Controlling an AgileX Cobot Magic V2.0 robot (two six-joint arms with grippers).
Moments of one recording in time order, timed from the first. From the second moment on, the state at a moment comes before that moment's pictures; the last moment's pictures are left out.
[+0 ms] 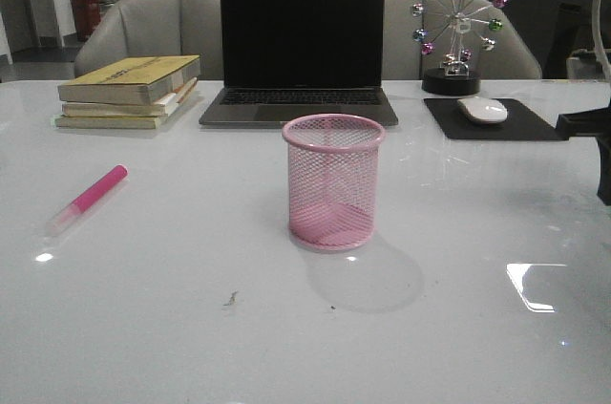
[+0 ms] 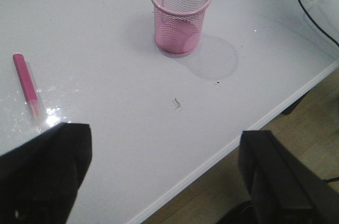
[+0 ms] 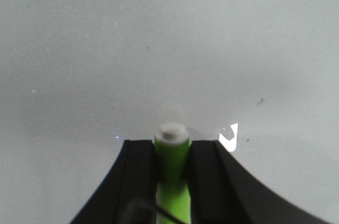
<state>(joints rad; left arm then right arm) -0.64 0.74 -0.76 -0.07 0.75 0.06 -0.11 2.03 -1.47 0.02 0.87 0.01</state>
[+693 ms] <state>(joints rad) -0.64 0.74 -0.76 -0.07 0.75 0.06 0.23 1.26 -0.95 0.11 0.20 0.00</state>
